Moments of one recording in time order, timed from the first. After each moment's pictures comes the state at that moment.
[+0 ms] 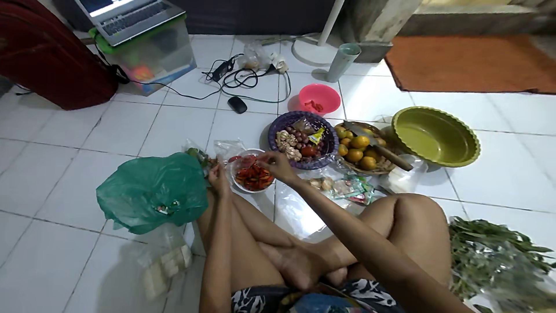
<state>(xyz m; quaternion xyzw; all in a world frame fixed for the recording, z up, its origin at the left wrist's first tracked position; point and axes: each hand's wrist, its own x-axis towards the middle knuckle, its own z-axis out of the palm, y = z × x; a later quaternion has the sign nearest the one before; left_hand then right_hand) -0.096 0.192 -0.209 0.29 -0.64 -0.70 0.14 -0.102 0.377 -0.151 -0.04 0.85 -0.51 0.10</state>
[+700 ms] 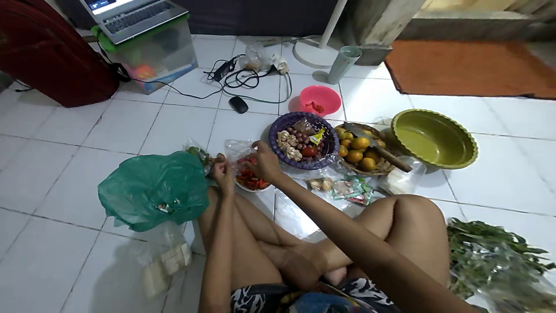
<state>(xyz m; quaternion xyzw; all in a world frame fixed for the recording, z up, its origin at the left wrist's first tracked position) -0.095 0.194 -0.213 0.19 -0.70 -0.68 0.12 -0.111 0.335 -0.137 -0.13 0.94 -0.31 0.05</state>
